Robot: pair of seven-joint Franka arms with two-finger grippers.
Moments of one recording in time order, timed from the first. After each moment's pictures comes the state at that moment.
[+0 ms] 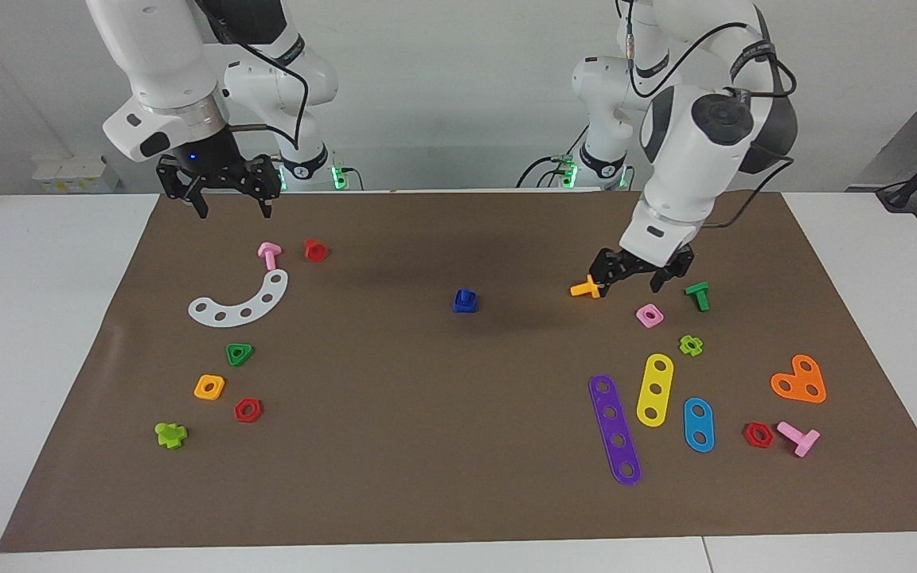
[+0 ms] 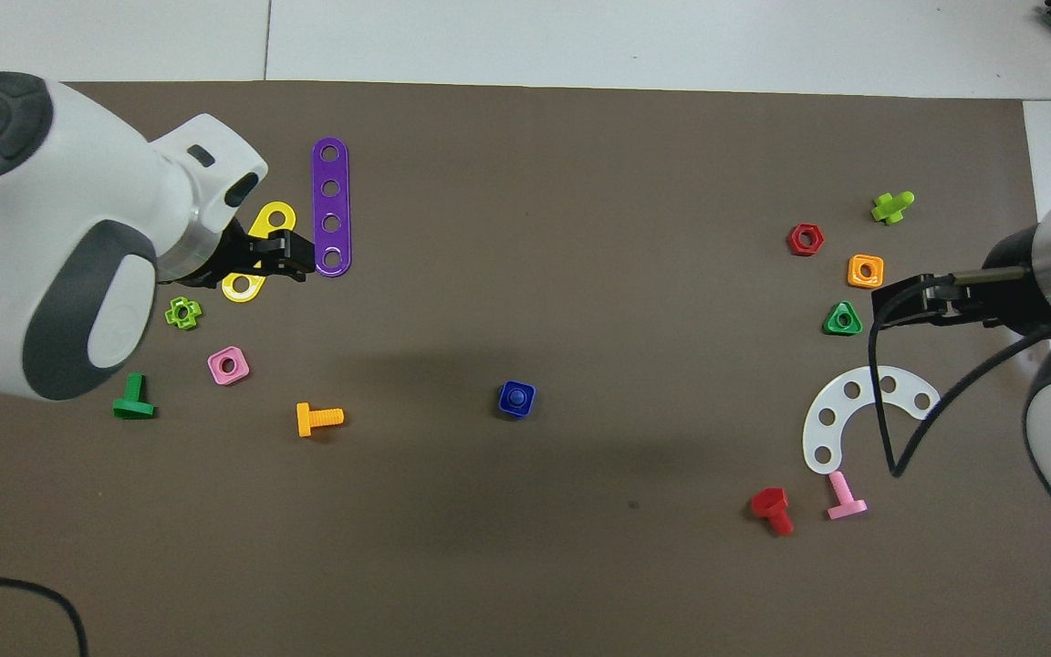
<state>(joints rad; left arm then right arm) -0.28 0.12 0.02 -1.69 -0.03 1.84 -0.24 0.06 -0.03 0.05 -1.61 -0.03 1.56 0.11</state>
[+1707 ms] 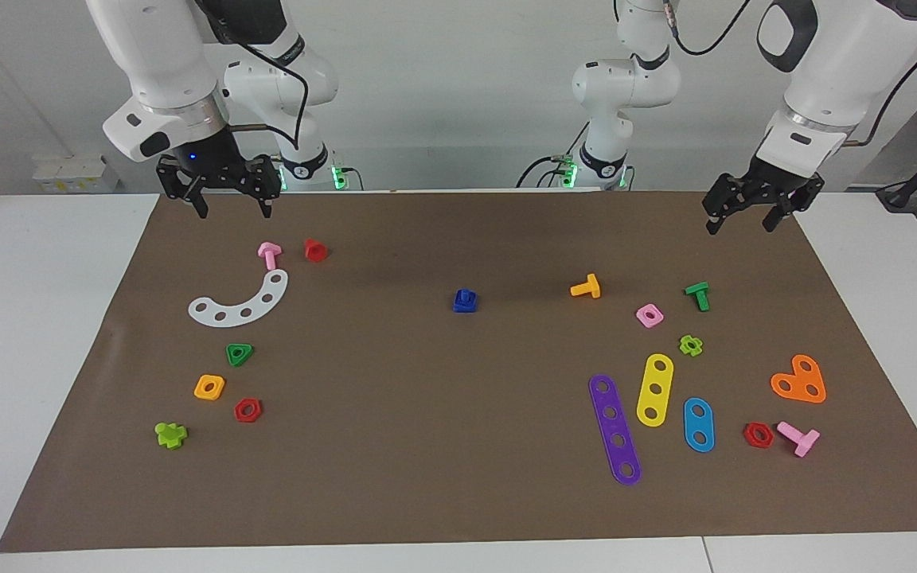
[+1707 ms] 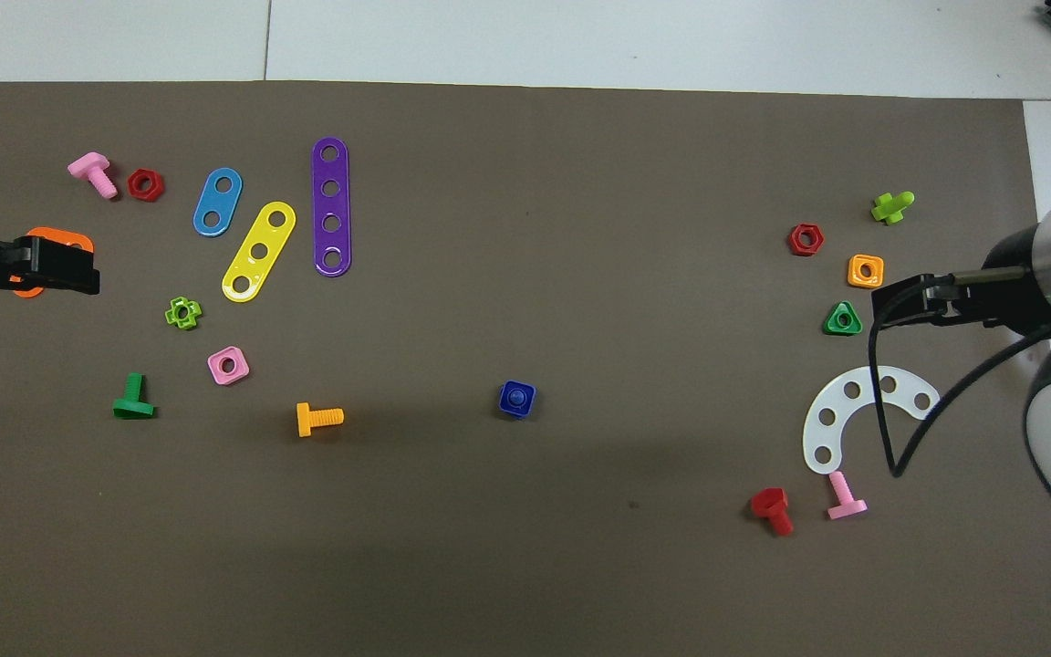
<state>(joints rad) -0.07 -0.02 0.02 -1.64 -0.01 1.66 -0.04 0.06 -0.03 0.05 -1.61 -0.03 1.56 0.11</state>
